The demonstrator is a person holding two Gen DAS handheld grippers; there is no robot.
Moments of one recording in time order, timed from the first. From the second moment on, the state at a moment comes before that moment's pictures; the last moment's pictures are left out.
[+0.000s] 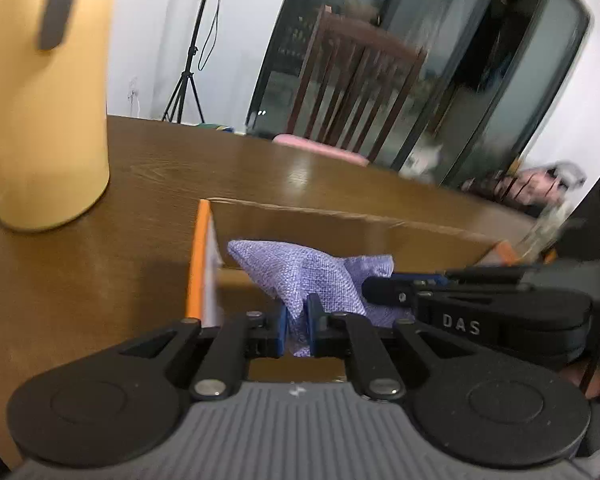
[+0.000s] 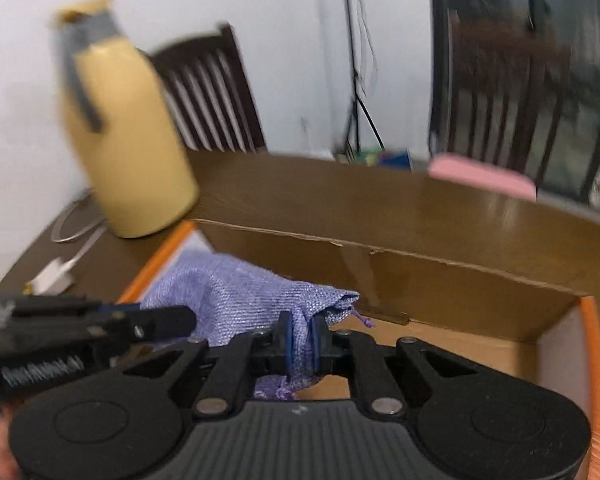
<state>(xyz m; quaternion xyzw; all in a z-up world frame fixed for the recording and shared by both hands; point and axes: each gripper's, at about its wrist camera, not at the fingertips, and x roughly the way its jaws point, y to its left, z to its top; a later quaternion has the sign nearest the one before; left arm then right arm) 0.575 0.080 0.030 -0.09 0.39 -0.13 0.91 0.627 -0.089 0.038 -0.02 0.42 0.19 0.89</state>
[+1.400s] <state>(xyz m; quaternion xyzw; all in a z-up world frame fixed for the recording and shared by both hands) 0.161 0.042 0.075 0.02 0.13 -0.03 0.99 0.180 -0.252 0.075 0.01 0.14 0.08 0.99</state>
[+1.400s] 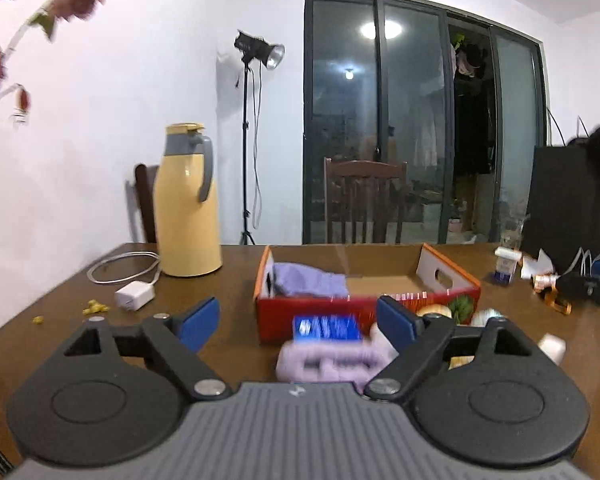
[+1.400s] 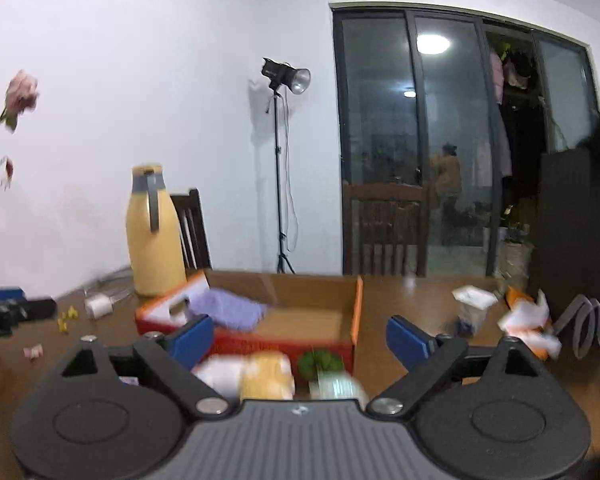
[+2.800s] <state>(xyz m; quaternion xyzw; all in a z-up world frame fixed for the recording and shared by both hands) 0.177 0.058 0.001 -0.06 0.22 -0.05 0.97 0.170 -0.162 -0.009 0.05 0.23 0.20 0.95</state>
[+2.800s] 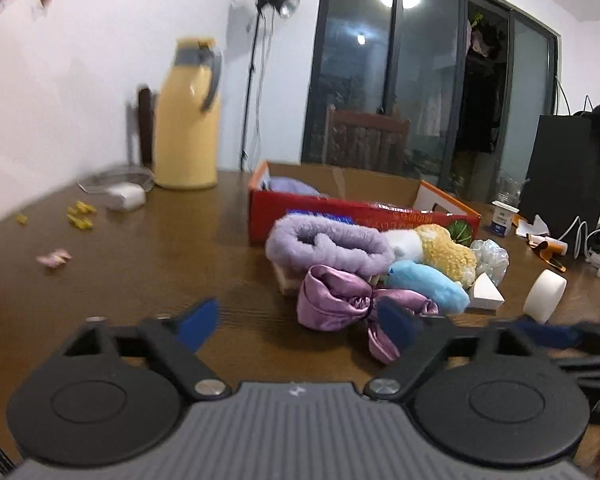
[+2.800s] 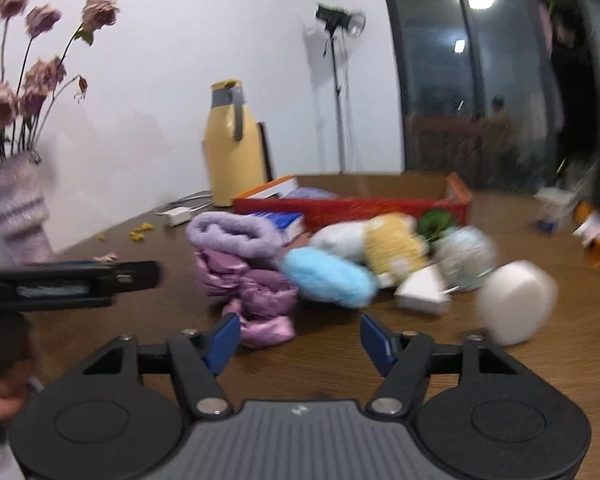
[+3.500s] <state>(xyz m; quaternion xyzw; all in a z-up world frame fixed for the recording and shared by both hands) 0.140 0.047 -0.009 -0.12 0.30 -0.15 0.93 0.153 -0.178 0.006 0.04 0.28 0.27 0.92</state>
